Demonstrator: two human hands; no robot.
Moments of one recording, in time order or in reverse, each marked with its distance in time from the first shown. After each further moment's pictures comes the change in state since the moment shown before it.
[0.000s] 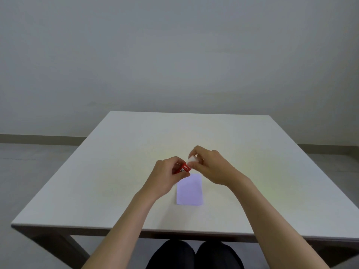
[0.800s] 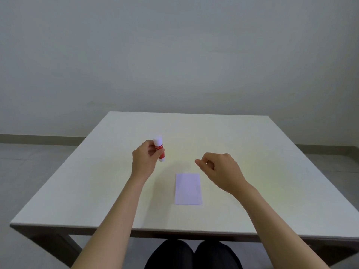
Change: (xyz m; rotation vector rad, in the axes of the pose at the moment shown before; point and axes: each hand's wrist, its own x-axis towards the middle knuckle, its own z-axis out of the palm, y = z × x) left_hand 0.033 -0.029 -0.027 -0.082 0.426 -0.092; right_hand -0.022 0.009 0.001 -0.163 0.269 0.045
